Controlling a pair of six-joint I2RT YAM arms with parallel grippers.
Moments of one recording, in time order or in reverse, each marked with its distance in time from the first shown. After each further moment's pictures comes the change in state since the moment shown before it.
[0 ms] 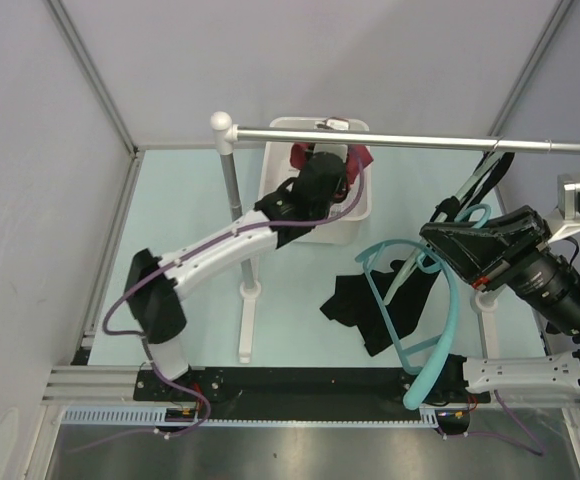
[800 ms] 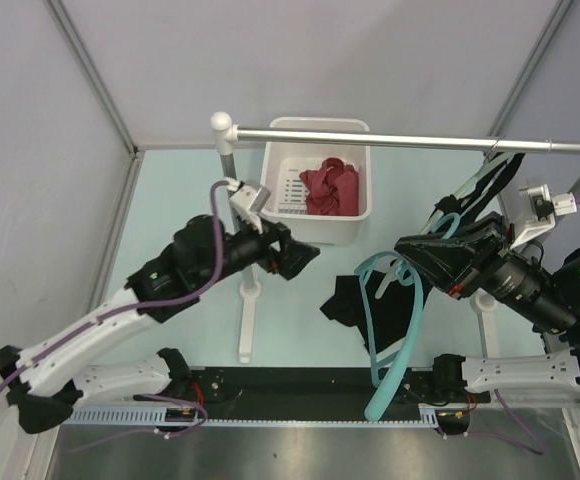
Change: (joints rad) left arm -0.031 -0.739 -0.530 -0.138 0.615 -0.222; right arm 0.000 0.056 0.014 -0.106 -0.040 0.006
